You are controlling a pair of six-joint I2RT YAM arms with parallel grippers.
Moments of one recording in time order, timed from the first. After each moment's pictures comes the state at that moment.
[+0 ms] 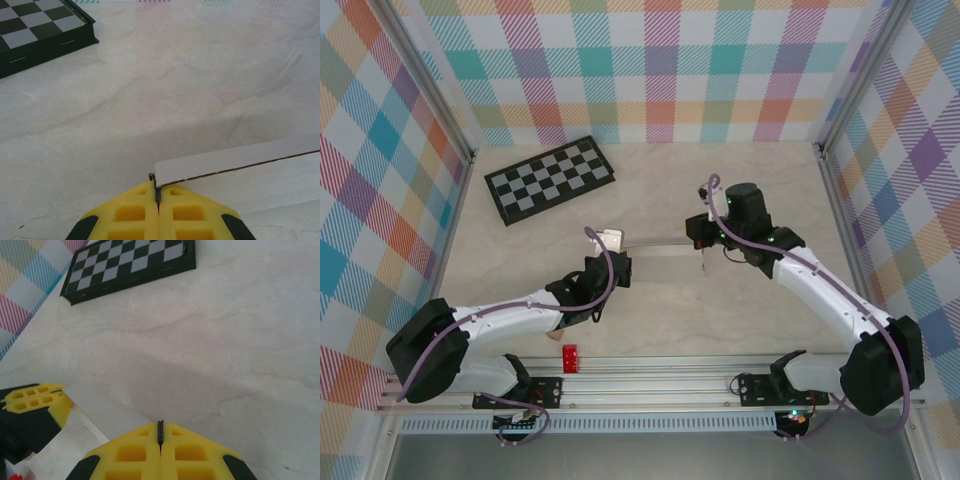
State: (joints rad) left arm -0.90 1.32 0.66 0.08 -0.57 -0.44; right arm 0.50 1.25 0.99 -0.35 -0.29 0.26
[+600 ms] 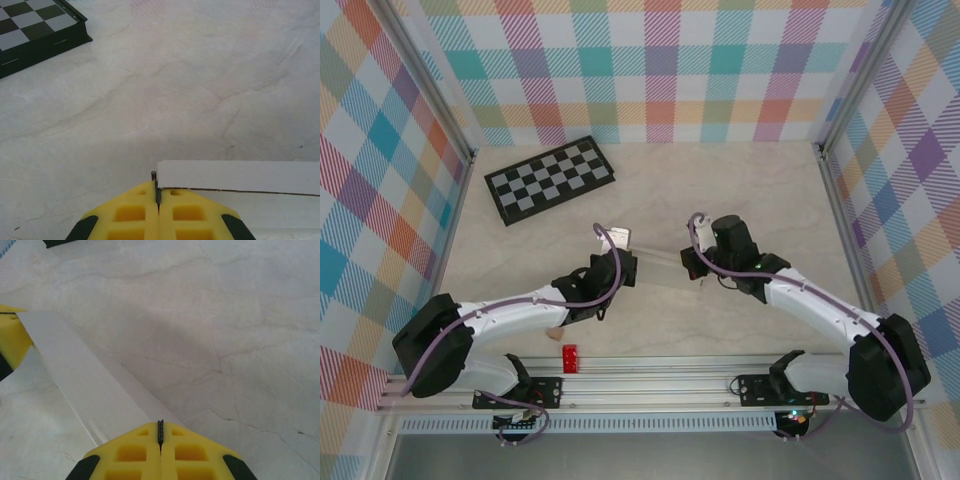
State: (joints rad) left arm -0.93 1.36 0.73 0.01 -0.58 -0.44; right arm 0.60 1.20 0.73 -0.20 -0.18 0.21
